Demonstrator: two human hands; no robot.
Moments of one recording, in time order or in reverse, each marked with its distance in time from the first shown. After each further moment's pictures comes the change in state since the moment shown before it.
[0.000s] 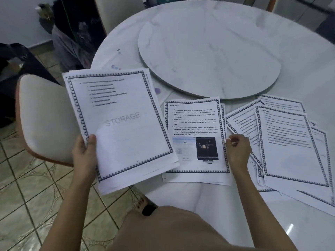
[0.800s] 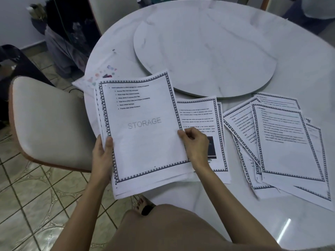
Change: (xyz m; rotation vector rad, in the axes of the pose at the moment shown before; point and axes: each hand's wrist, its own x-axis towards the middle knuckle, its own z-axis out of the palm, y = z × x) left_hand -0.013 -0.006 0.032 -0.054 -0.152 -0.057; right_hand -0.064 -0.082 0.047 0.366 -0.312 -0.028
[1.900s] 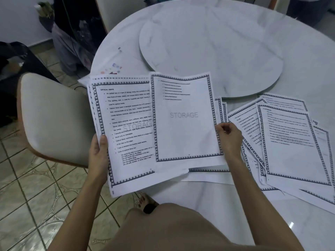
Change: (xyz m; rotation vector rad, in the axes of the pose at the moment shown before) left_hand 0.001 -0.003 -0.018 -0.005 0.041 -0.010; right_hand 0.049 0.027 -0.062 -0.129 0.212 0.032
